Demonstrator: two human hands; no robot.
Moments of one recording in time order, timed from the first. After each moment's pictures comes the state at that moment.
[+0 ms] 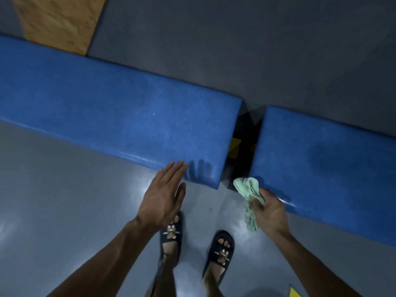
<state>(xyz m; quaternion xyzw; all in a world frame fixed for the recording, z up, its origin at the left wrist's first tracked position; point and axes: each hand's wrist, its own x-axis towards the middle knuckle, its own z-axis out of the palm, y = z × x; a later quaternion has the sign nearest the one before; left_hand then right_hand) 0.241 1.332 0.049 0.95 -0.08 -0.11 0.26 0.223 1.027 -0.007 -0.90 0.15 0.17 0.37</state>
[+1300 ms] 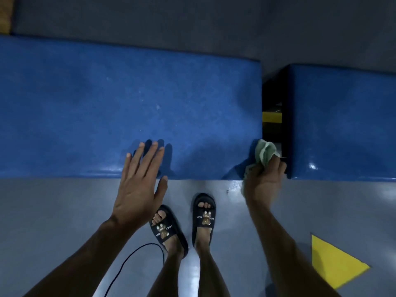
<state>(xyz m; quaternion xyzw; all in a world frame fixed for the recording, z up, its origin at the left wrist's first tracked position) 0.327 1.505 -0.032 0.95 -0.19 -0.16 0.18 0.282 1.228 -0.049 -0.86 0.44 -0.08 0.25</state>
